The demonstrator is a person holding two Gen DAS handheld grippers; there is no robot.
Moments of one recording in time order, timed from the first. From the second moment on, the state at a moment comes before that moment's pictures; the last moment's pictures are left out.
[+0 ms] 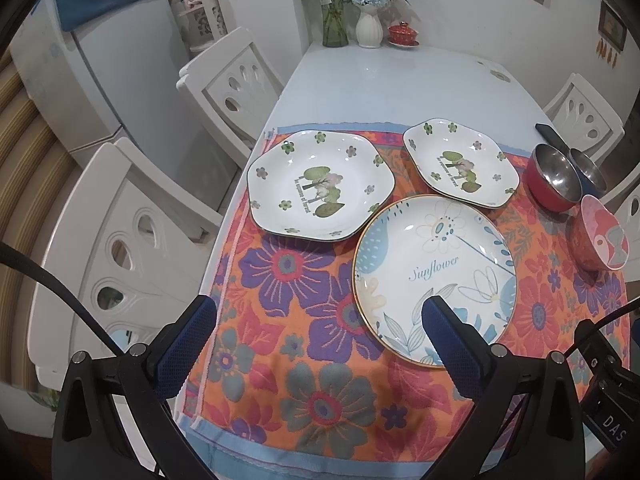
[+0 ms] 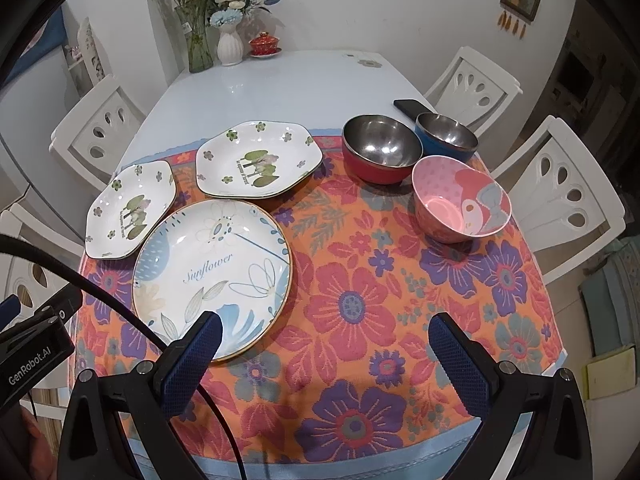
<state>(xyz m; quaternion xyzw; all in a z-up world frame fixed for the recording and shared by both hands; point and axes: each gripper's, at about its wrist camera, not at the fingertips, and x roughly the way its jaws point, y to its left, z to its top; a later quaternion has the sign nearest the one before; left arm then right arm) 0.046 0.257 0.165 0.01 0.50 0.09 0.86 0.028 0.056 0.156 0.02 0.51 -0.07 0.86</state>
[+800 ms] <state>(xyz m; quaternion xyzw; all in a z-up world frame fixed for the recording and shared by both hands) 0.084 0.280 0.074 -0.10 0.54 -0.02 0.84 0.096 0.055 0.064 0.05 0.57 0.04 0.82</state>
